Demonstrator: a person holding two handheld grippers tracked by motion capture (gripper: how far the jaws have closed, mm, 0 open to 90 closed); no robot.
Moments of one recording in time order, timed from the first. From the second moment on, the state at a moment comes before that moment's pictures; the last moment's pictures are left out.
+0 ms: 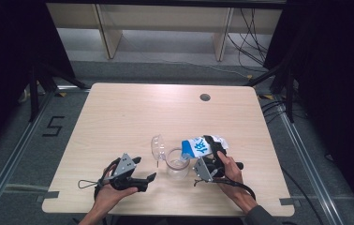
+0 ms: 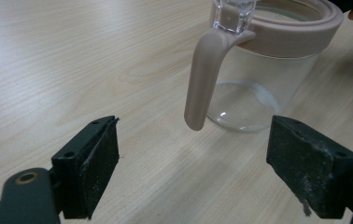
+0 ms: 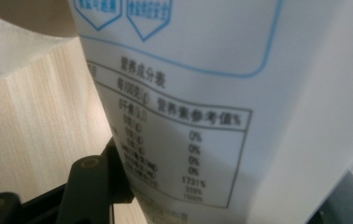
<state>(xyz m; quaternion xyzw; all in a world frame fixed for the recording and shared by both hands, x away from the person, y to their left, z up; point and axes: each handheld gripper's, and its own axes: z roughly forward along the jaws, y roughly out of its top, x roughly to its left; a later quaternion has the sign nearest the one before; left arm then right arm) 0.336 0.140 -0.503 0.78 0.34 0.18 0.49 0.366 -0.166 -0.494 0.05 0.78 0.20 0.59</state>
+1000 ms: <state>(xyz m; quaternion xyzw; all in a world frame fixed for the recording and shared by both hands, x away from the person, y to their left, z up) 0.337 0.140 -0.503 0.78 0.34 0.18 0.49 0.363 -0.163 -0.493 0.01 0.77 0.18 0.61</state>
